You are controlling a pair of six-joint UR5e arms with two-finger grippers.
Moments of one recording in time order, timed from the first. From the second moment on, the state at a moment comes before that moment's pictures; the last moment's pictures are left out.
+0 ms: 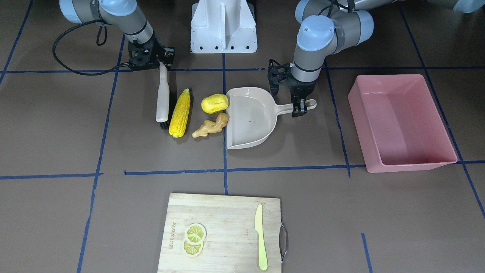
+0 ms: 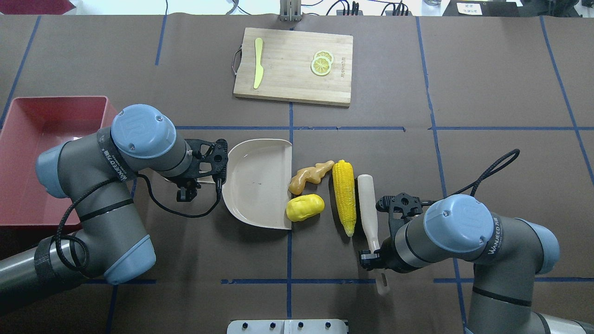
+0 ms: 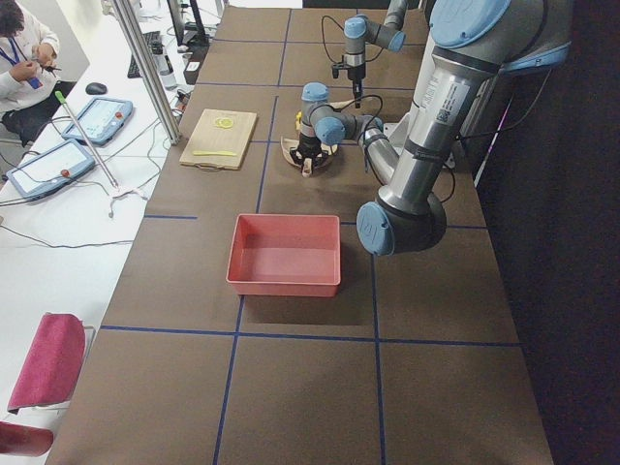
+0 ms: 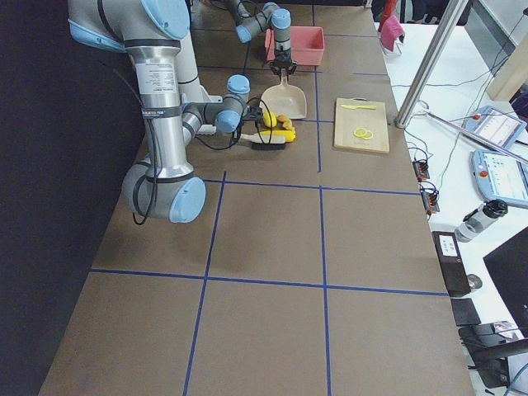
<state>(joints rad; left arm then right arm) -0.56 -2.04 -1.81 -1.59 -1.85 0.40 0.32 -1.37 2.02 -1.32 1.94 1.36</state>
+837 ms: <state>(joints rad) -0.51 -2.14 -1.73 -1.58 -1.81 0.31 0.31 -1.21 1.94 -1.34 1.94 1.38</state>
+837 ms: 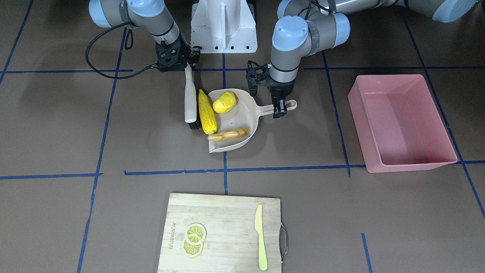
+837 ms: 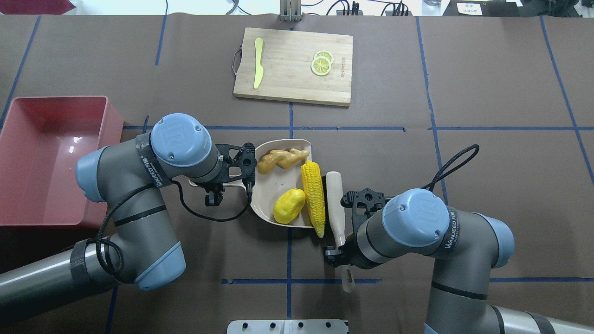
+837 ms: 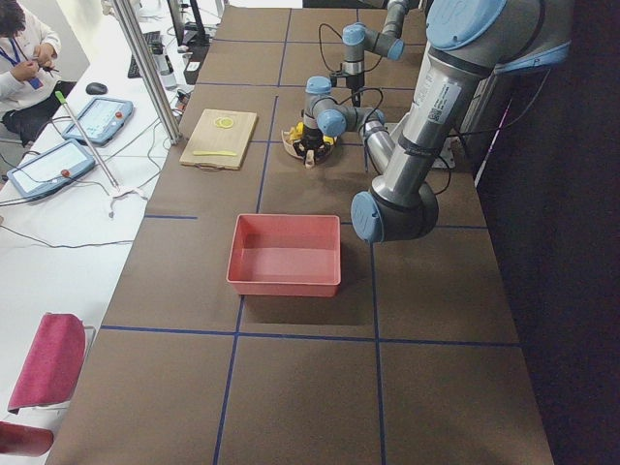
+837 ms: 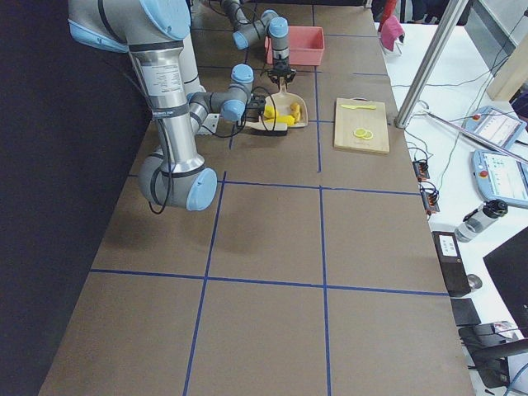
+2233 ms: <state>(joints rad) -0.49 -2.10 -1.73 -1.73 -1.82 0.28 0.40 -1.15 2.03 -1.50 1.97 1.40</state>
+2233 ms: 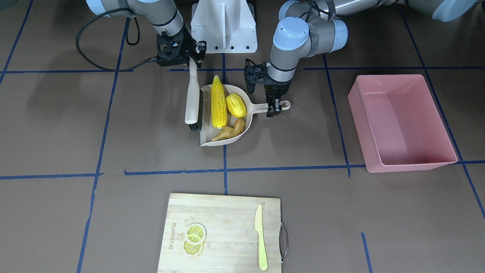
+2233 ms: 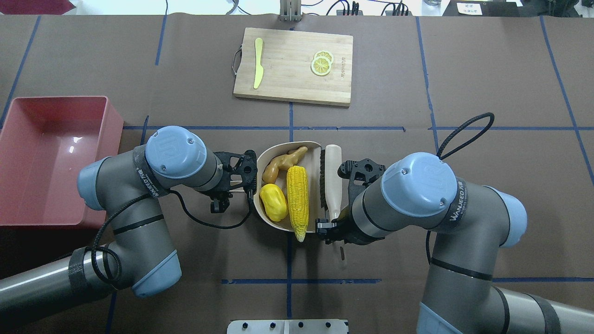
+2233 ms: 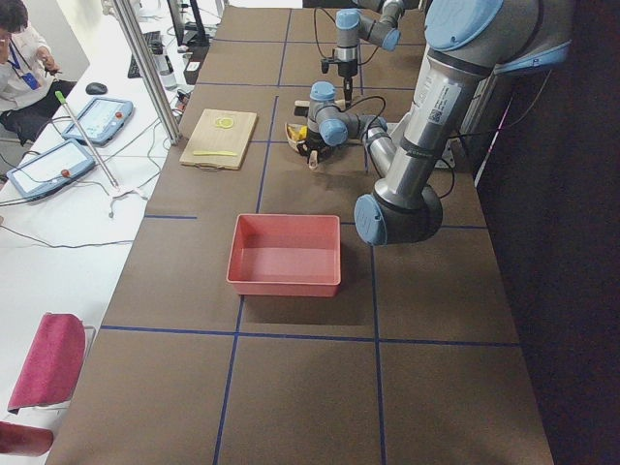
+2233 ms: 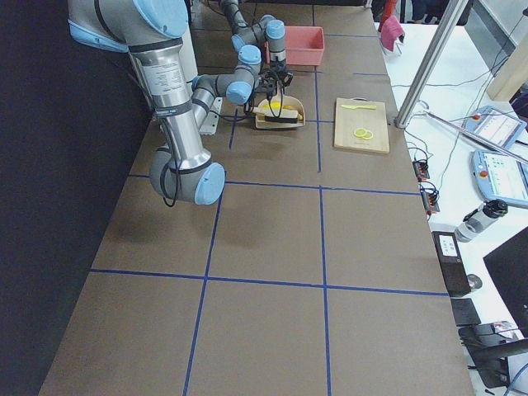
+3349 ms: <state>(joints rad) -0.86 -1.95 -1.91 -1.72 -2.18 0.28 0.58 -1.51 2.20 -1.51 1.98 1.27</state>
